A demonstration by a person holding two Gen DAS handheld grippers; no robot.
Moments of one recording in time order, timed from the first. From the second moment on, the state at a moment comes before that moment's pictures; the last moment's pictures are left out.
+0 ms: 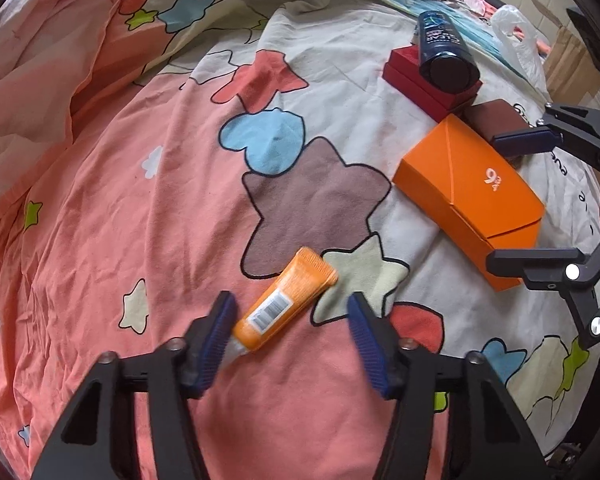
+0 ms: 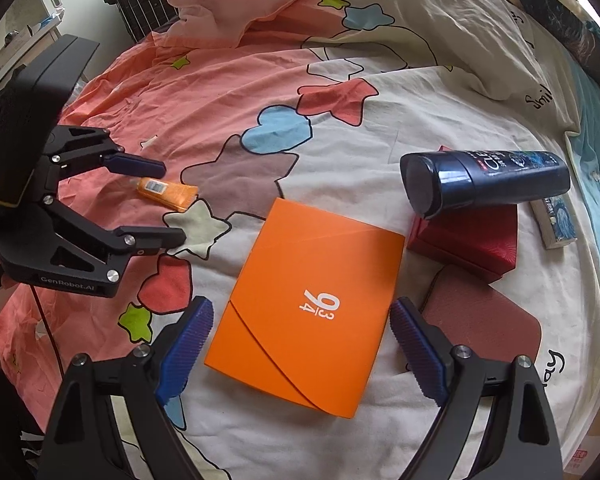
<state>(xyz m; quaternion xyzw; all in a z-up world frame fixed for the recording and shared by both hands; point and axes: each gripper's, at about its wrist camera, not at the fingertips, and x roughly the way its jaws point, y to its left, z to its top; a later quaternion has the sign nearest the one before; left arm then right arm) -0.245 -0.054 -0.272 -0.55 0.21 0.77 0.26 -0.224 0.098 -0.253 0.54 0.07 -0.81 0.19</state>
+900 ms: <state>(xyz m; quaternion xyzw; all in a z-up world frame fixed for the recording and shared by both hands) -0.240 -0.038 -0.269 -0.55 0.23 0.76 0.25 -0.239 0.101 -0.263 0.55 0.03 -0.82 0.15</state>
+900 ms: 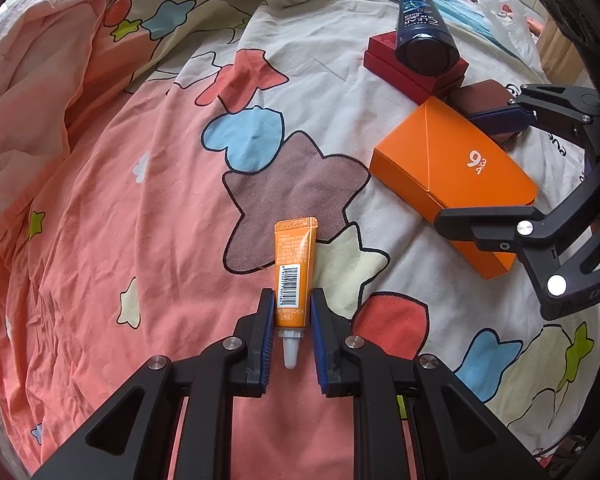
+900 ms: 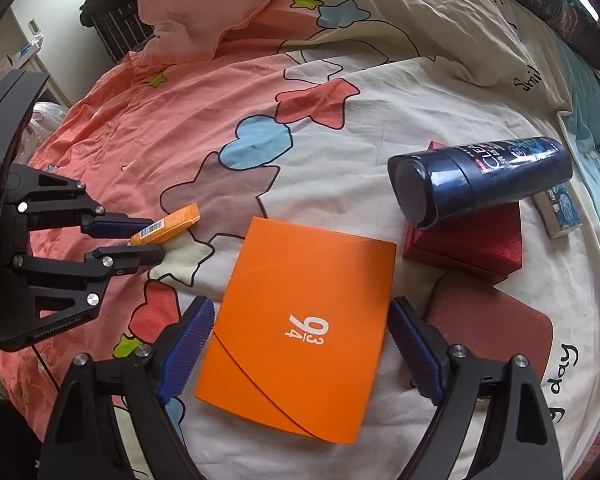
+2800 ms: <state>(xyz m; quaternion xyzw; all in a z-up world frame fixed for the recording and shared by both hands) -0.102 0.111 -0.055 -0.52 0.20 0.80 0.23 -0.072 0.227 -0.042 0.48 -0.03 -0.87 0.09</state>
